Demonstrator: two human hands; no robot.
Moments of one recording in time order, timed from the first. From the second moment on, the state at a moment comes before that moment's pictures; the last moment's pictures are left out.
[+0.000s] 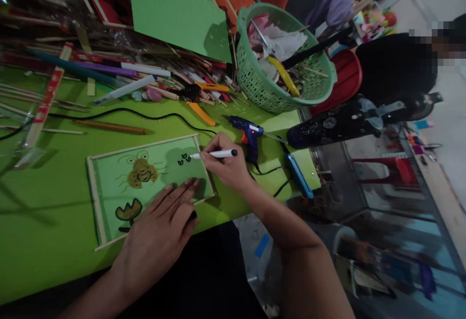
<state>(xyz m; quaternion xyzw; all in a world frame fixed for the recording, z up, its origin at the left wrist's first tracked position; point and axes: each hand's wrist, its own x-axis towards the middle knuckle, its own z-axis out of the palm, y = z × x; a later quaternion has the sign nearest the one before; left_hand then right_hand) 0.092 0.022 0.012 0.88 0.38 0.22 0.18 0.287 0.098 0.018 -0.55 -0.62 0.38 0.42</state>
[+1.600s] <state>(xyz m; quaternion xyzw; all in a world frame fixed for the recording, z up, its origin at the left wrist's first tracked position) 0.093 0.022 0.013 0.88 0.38 0.21 0.18 0.286 0.097 0.022 -0.54 -0.61 0.41 0.40</state>
